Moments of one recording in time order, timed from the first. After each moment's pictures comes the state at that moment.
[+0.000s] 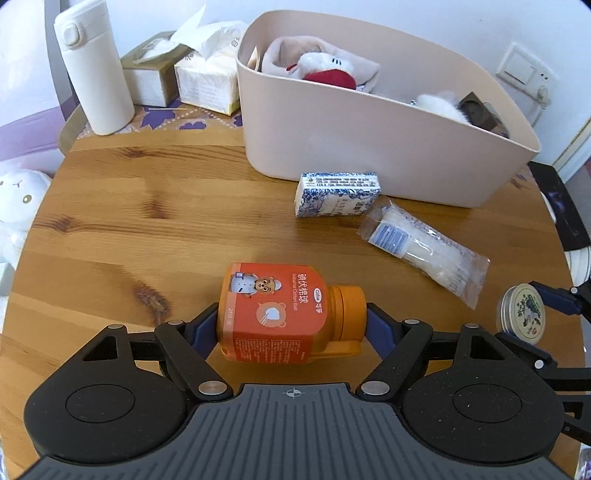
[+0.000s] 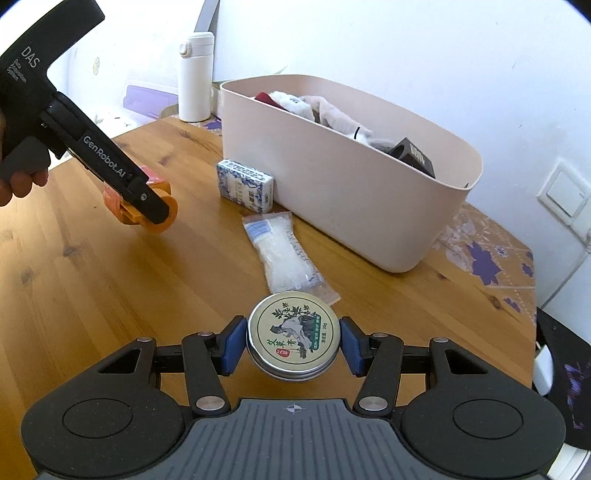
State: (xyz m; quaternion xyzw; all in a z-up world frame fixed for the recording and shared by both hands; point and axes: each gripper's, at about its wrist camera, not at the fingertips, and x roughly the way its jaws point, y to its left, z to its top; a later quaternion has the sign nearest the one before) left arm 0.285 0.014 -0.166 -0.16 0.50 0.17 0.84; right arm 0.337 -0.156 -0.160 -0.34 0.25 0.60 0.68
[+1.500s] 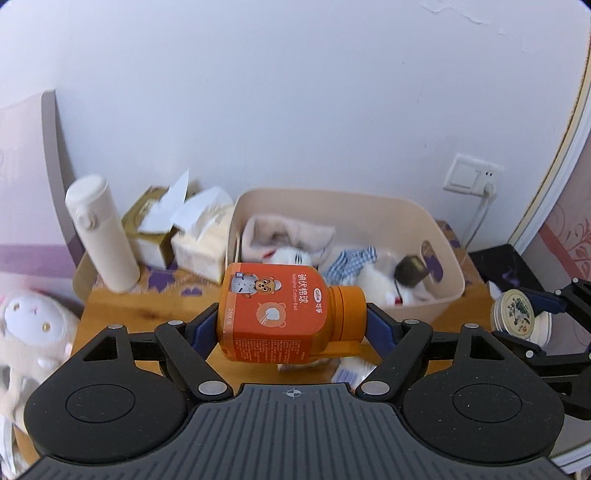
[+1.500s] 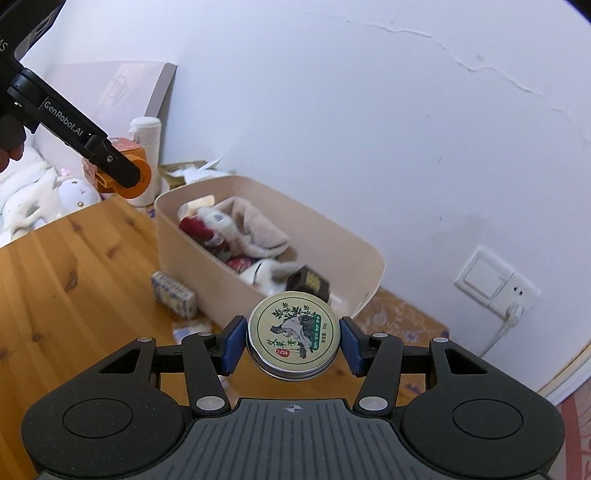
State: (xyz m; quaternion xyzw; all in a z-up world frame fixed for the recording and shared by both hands) left arm 0.304 0.024 -0.028 -0.11 0.36 0.15 0.91; right arm 0.369 -0.142 -0.052 -0.31 0.15 0.57 0.74
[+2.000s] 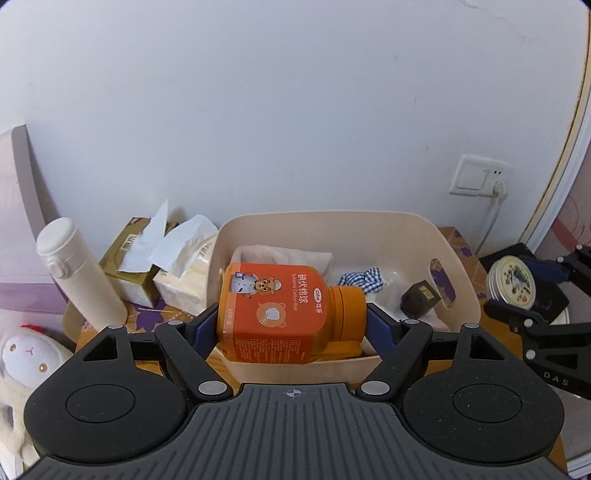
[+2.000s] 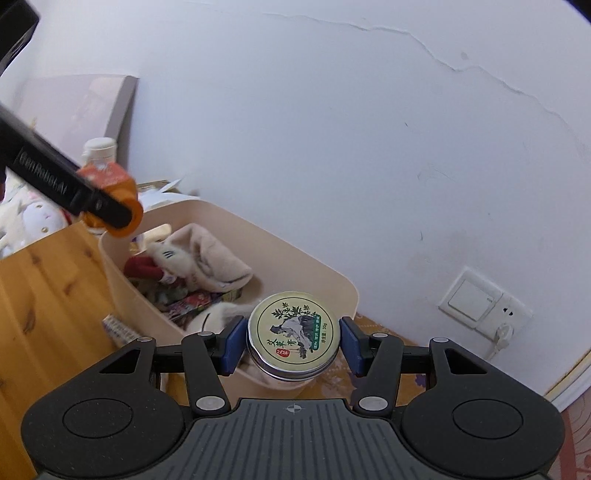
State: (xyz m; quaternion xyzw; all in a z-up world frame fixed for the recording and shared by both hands) left arm 0.363 0.025 -0.035 -0.08 0.36 0.15 0.92; right arm 0.402 -0.093 -0.043 -0.29 0.15 0.55 0.77
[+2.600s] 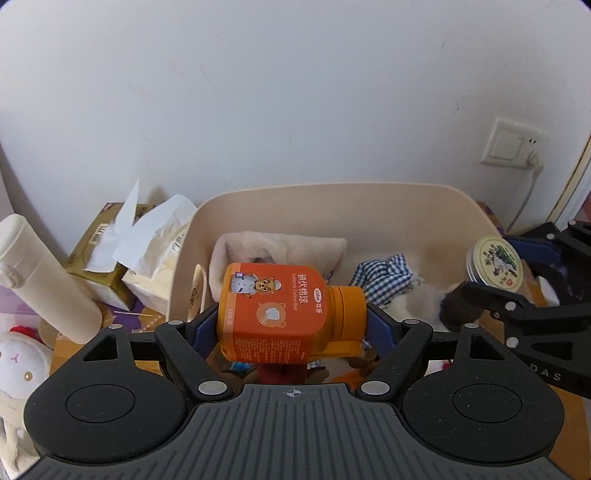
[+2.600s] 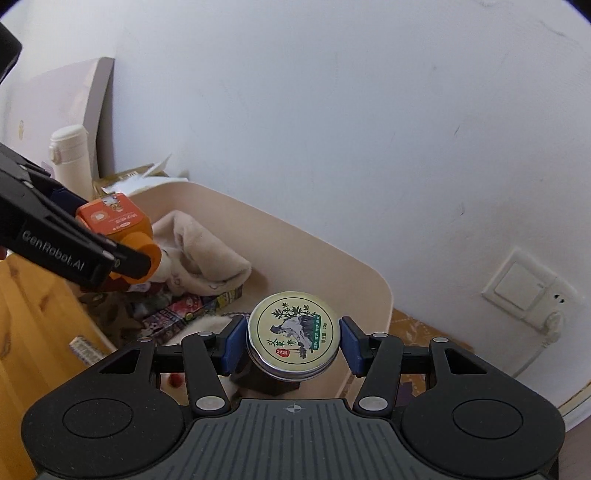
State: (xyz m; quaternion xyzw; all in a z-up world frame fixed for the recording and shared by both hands) left arm 0.432 0.043 -0.092 -0.07 0.41 0.17 0.89; right arm 0.443 -0.017 -0.086 -0.29 0.21 0.56 0.75
